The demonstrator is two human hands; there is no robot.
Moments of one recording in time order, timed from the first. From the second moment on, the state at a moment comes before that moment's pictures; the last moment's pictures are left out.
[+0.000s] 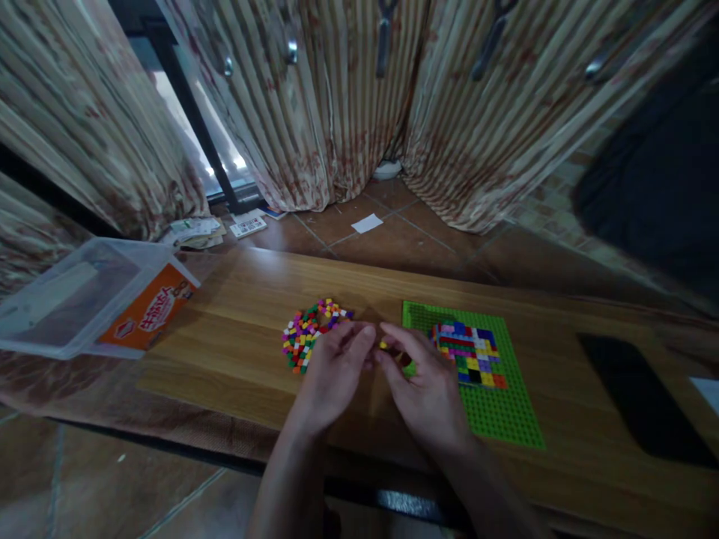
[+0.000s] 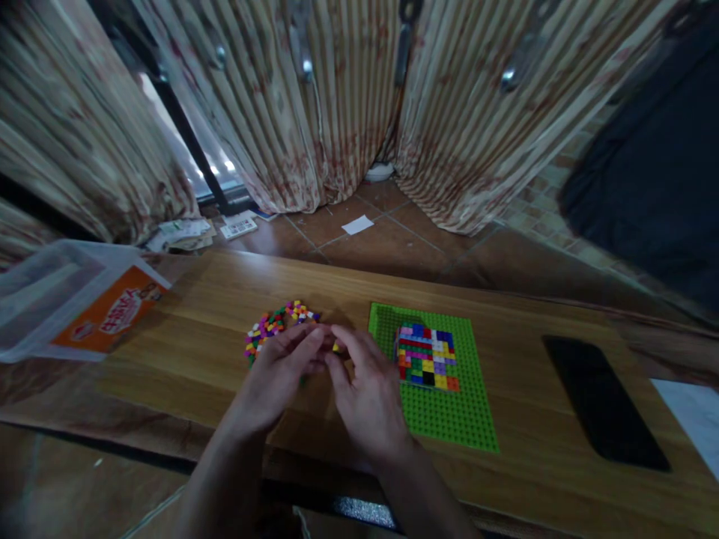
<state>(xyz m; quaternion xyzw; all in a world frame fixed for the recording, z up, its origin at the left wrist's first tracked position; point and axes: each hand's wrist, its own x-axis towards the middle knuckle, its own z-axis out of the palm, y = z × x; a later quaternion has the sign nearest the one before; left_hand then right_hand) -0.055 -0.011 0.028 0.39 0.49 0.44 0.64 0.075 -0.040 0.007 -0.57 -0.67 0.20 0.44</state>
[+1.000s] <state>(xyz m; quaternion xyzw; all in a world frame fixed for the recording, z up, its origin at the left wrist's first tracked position) 0.012 -0.023 0.018 0.28 0.42 0.38 0.77 0.142 -0.048 0.016 -0.59 -0.64 0.22 0.45</state>
